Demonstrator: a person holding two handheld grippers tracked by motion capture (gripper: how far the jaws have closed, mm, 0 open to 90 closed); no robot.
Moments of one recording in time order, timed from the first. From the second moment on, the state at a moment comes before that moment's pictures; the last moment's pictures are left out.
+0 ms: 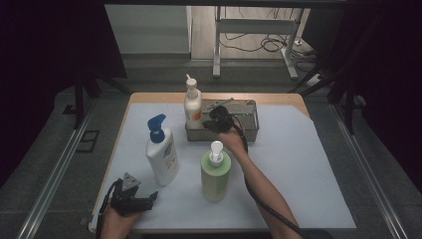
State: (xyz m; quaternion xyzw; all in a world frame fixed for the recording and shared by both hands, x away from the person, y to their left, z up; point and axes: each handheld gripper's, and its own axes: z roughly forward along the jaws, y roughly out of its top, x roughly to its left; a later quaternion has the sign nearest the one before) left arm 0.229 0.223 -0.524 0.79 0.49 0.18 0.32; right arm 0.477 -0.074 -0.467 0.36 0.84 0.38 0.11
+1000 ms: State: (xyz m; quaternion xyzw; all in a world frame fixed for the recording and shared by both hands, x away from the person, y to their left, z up) left arm 0.229 0.223 -0.524 0.79 0.49 0.18 0.32; right arm 0.461 -0.093 -0.442 0.34 0.84 0.39 0.13
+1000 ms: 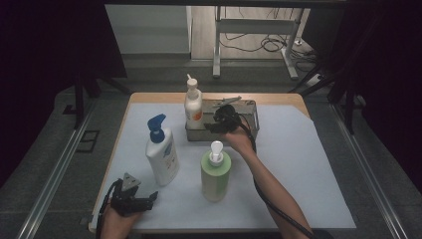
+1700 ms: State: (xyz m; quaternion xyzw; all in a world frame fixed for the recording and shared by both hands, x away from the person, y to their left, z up) left arm 0.229 0.223 -0.524 0.79 0.49 0.18 0.32; right arm 0.430 -0.112 -0.431 0.30 0.85 0.40 0.13
